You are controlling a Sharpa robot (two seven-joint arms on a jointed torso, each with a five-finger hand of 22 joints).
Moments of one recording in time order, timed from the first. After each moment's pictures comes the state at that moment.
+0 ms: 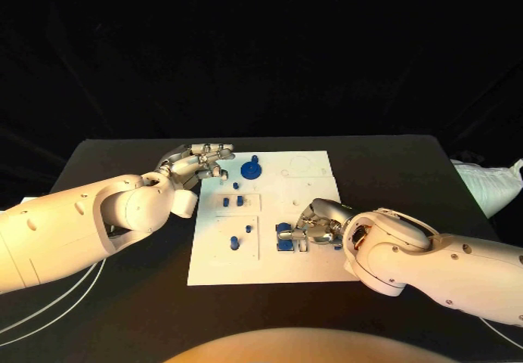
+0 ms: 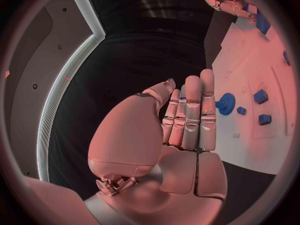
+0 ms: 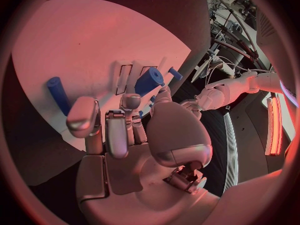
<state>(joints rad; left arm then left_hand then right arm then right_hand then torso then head) 1.12 -0.87 -0.01 1.52 0.08 -0.20 0.28 1.42 -0.09 0.38 0.03 0.13 0.94 0.21 0.15 0.11 1.01 0.13 0.27 0.11 1.15 0.04 0.93 0.52 0.16 1.15 0.14 0.50 0.95 1.00 -0.88 -0.05 1.85 -1.35 -0.34 -0.59 1.11 0.05 -0.31 0.29 0.10 1.04 0.09 0.29 0.22 1.23 0.01 0.99 0.97 1.47 -0.06 1.45 1.31 0.12 1.33 0.05 1.28 0.97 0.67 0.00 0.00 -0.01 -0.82</state>
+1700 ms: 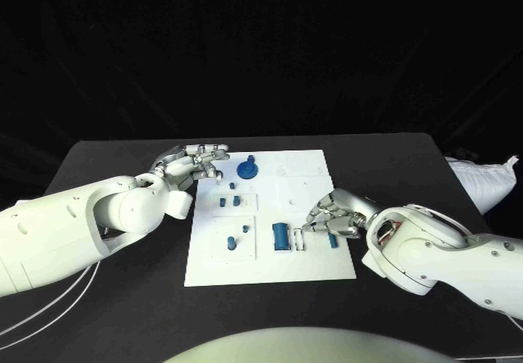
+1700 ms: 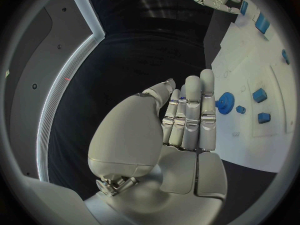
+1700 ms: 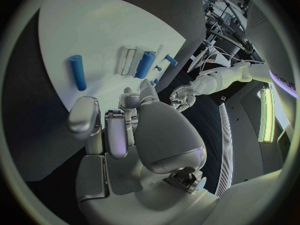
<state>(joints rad) 1.12 -0.88 -0.01 1.52 0.08 -0.20 0.27 1.42 -0.09 0.38 0.03 0.13 0.94 0.21 0.15 0.11 1.01 0.13 0.27 0.11 1.15 0.04 0.93 0.52 0.16 1.15 0.14 0.50 0.95 1.02 -1.04 -0.05 1.93 -1.28 -0.42 -0.46 1.39 0.10 -0.25 0.16 0.28 0.97 0.11 0.24 0.24 1.25 0.03 0.97 0.98 1.46 -0.05 1.45 1.31 0.12 1.34 0.05 1.28 0.99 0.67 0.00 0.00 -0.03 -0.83</state>
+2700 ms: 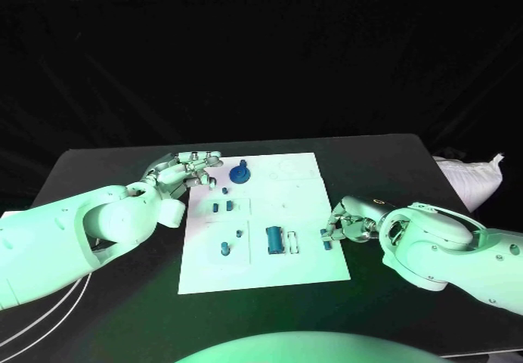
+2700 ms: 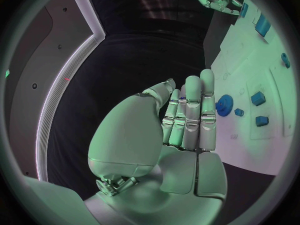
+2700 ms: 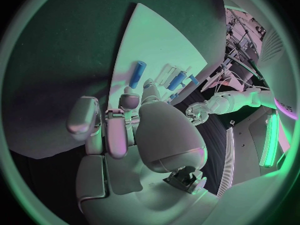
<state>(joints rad) 1.12 -0.88 -0.01 1.53 0.08 -0.20 0.27 1.42 -0.09 0.38 0.03 0.13 0.94 0.21 0.16 0.11 1.01 0.13 0.28 0.11 1.15 0.04 0.93 0.52 0.16 1.15 0.14 0.50 0.95 1.01 -1.11 -0.05 1.88 -1.48 -0.26 -0.51 1.36 0.09 -0.30 0.20 0.26 1.03 0.10 0.23 0.25 1.25 0.03 0.97 0.99 1.47 -0.05 1.44 1.31 0.12 1.34 0.05 1.28 1.00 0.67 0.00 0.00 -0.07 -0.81</state>
